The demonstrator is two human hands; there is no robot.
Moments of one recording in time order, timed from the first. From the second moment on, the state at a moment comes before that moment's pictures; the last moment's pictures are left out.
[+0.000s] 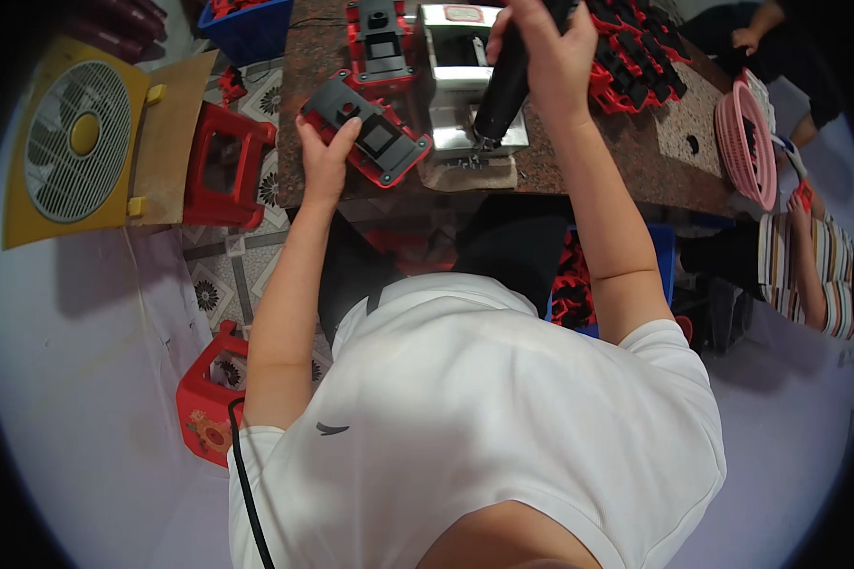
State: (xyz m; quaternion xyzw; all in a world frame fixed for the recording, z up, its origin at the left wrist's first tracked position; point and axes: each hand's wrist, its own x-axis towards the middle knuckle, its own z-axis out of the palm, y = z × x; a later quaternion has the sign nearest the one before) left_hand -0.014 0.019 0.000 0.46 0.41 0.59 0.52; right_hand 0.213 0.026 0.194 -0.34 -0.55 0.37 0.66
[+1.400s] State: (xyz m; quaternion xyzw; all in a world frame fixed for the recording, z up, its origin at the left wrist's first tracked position) left_hand -0.011 0.010 0.020 0.40 0.40 0.60 0.56; right_hand 0.082 0.057 0.190 -0.18 -0.61 0.33 0.69
